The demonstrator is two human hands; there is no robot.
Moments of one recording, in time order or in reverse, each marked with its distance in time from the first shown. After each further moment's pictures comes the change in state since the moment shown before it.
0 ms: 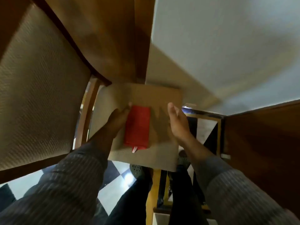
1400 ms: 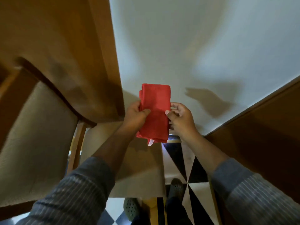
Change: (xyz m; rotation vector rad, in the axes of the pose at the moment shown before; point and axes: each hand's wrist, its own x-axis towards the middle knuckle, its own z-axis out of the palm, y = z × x) left_hand -0.159 0.164 0.066 -0.059 -0.120 0.642; right_hand -0.070 -0.115 -0.112 0.132 0.210 -0.345
